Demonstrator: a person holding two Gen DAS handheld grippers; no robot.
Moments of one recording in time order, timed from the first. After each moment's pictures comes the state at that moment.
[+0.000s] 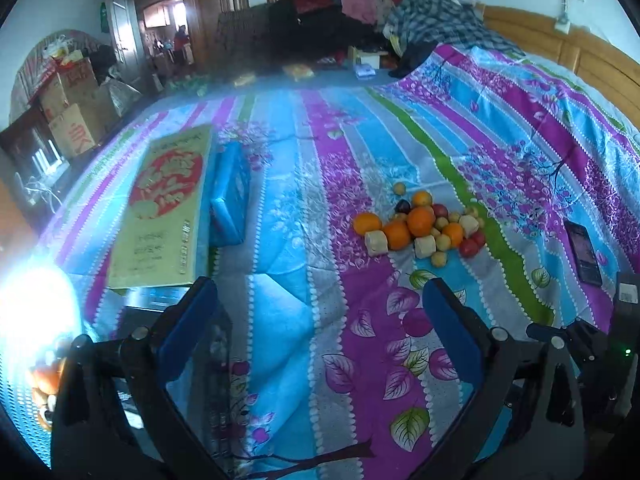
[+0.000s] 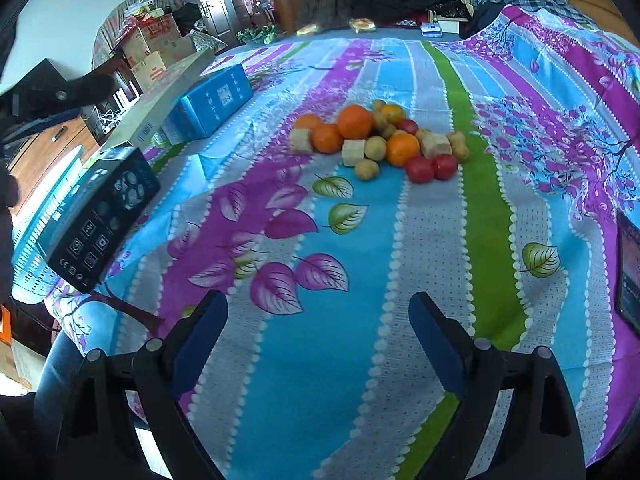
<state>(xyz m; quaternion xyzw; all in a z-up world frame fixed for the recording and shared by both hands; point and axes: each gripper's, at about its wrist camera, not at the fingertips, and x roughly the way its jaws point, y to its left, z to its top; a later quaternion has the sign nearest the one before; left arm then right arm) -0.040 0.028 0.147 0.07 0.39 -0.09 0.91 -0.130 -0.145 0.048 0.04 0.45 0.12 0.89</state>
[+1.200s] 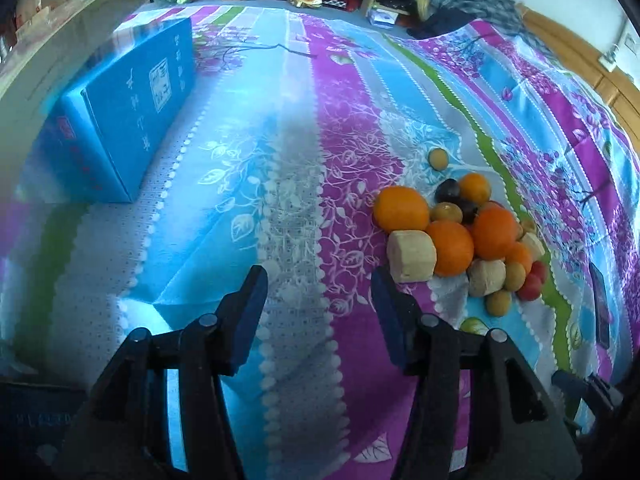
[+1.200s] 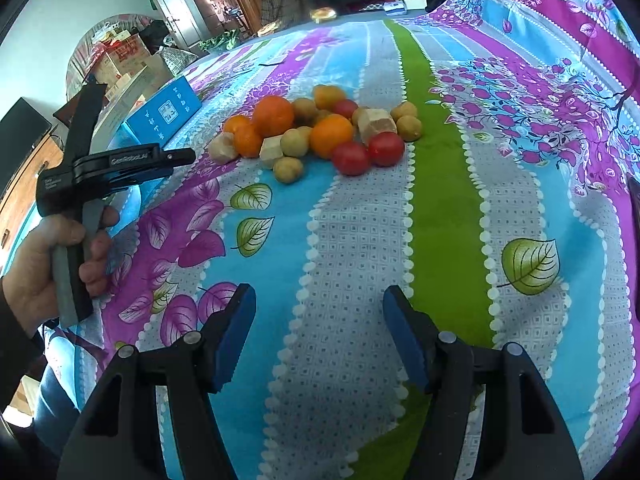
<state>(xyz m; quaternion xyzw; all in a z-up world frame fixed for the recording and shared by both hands) 0.074 0.029 0.030 -0.05 0.48 -0.13 0.87 -0.088 -0.202 0.010 0.10 0.46 0.09 0.88</state>
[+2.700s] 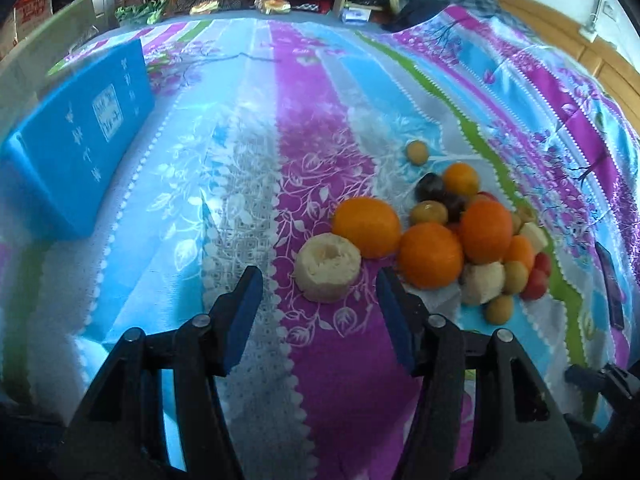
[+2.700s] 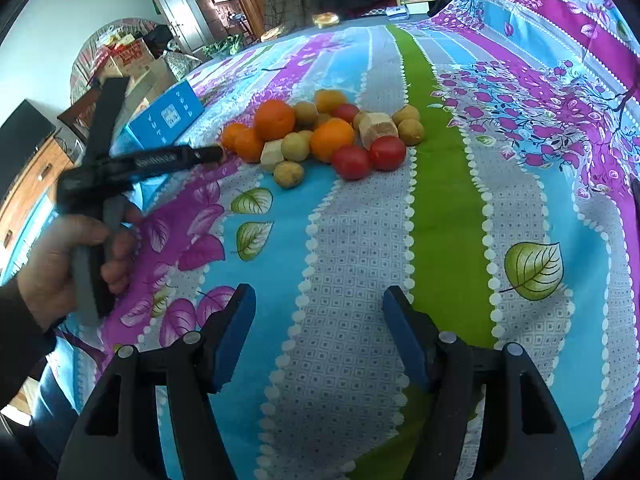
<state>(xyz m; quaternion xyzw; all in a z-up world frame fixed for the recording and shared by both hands) 0.088 0.000 0.019 -0.01 0.46 -0.15 0.87 -0.087 -0.205 0.010 0.11 0.44 0.10 0.88</state>
